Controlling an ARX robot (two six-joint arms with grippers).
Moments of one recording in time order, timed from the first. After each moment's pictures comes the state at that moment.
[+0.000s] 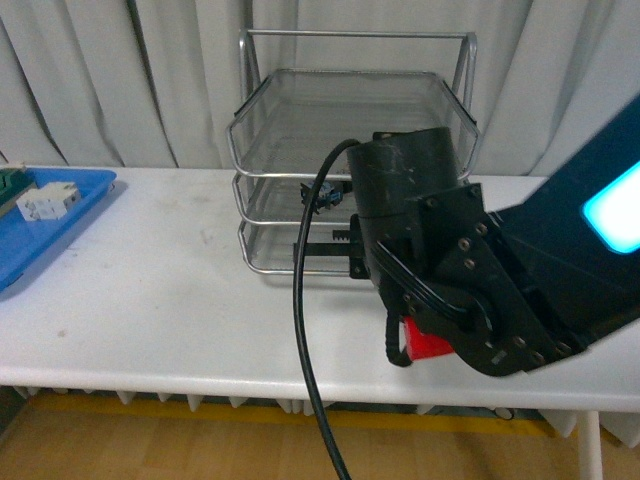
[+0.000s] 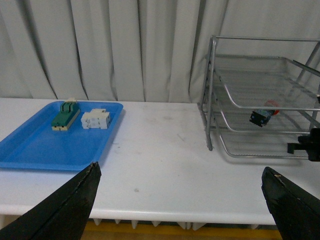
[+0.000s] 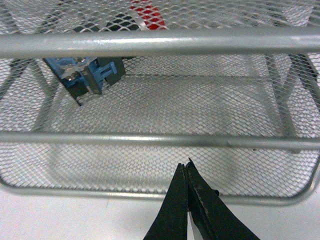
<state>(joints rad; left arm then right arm) 0.00 0.01 0.01 0.00 0.00 0.00 0.50 2.28 1.20 0.64 0.40 0.23</state>
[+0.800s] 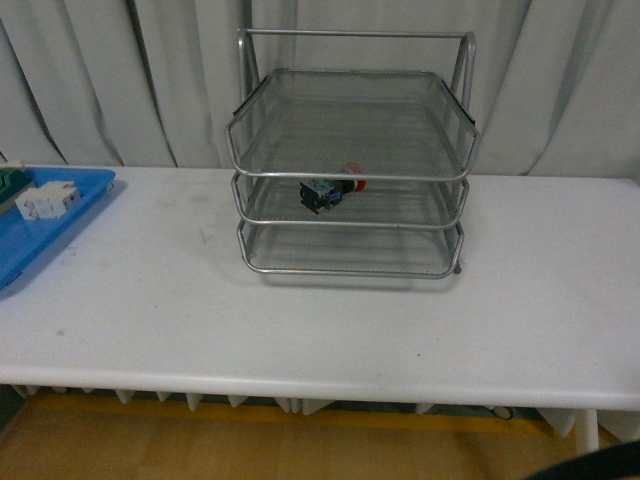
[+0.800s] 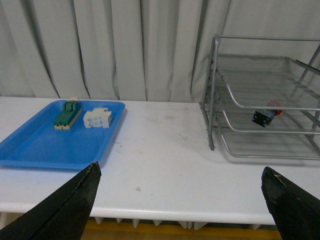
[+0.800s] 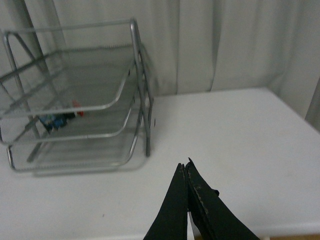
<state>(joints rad) 0.00 0.01 0.01 -0.01 0.00 0.00 0.30 1.28 0.05 1.20 0.31 0.08</state>
